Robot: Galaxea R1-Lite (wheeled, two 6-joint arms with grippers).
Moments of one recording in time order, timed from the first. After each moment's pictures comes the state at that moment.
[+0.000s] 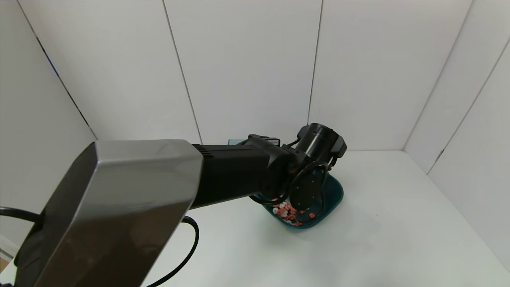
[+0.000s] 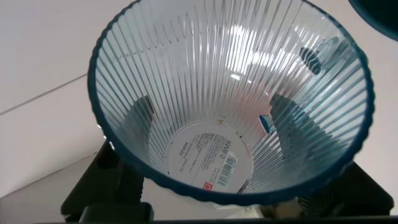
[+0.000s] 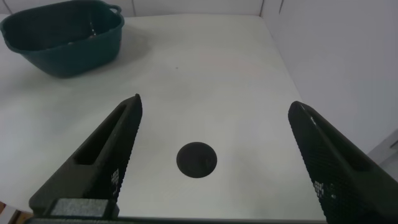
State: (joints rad) left arm -0.85 2.31 -1.96 0.44 1.29 0.98; right arm 0.00 0.00 0.00 0.01 -0.01 0.01
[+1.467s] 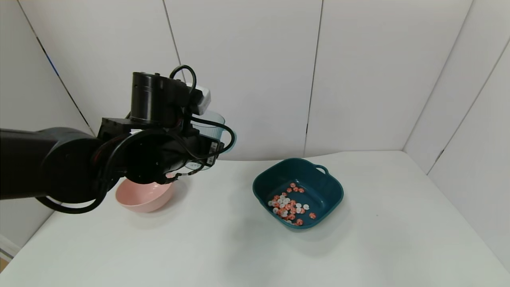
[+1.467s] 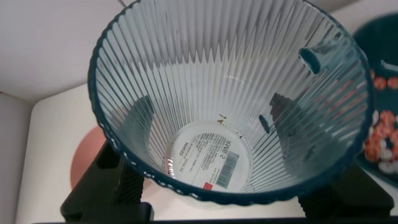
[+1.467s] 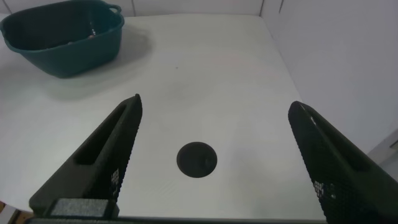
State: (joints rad) left arm -0.50 1.75 -1.21 -0.15 0.47 0.12; right arm 0.00 0.00 0.00 0.01 -0.01 0.01
